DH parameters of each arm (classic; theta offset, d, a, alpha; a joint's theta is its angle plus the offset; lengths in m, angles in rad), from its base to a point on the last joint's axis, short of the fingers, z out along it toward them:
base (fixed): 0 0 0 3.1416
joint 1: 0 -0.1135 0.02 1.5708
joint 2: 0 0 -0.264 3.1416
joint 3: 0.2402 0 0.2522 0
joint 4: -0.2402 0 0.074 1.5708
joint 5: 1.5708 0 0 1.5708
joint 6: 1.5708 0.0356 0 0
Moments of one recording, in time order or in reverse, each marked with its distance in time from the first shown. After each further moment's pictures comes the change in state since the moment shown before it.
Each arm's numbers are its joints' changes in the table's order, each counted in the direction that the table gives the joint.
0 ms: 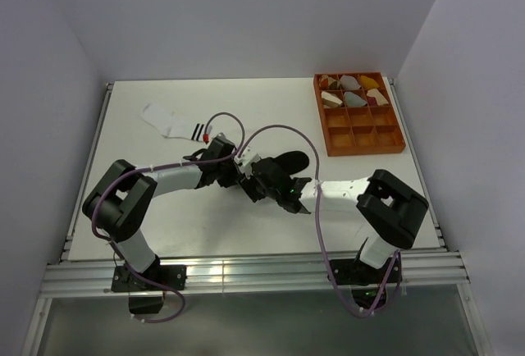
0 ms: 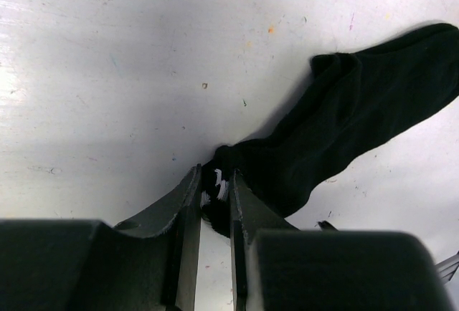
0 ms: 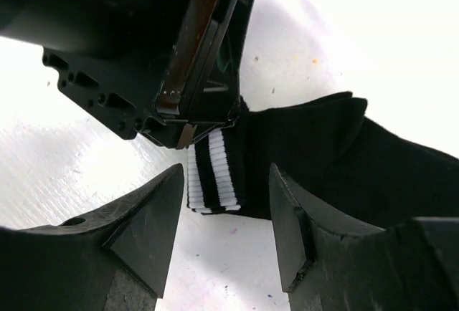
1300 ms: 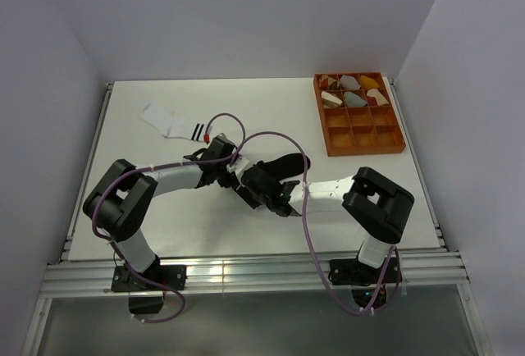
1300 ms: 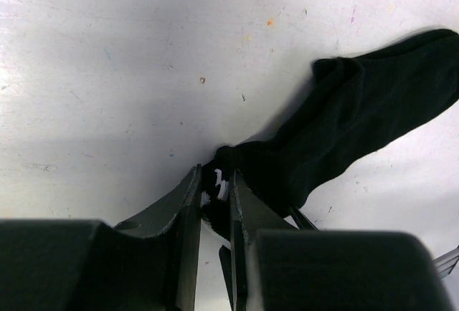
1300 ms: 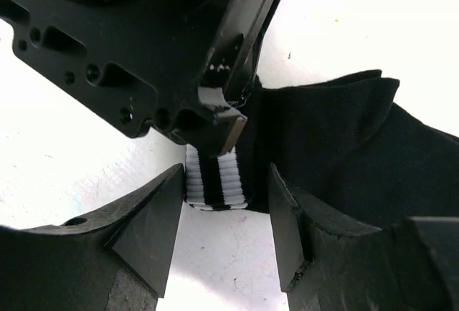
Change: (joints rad) left arm 0.000 0.005 0.008 -0.015 0.019 0.003; right arm -0.061 0.095 0.050 -0.098 0.111 0.000
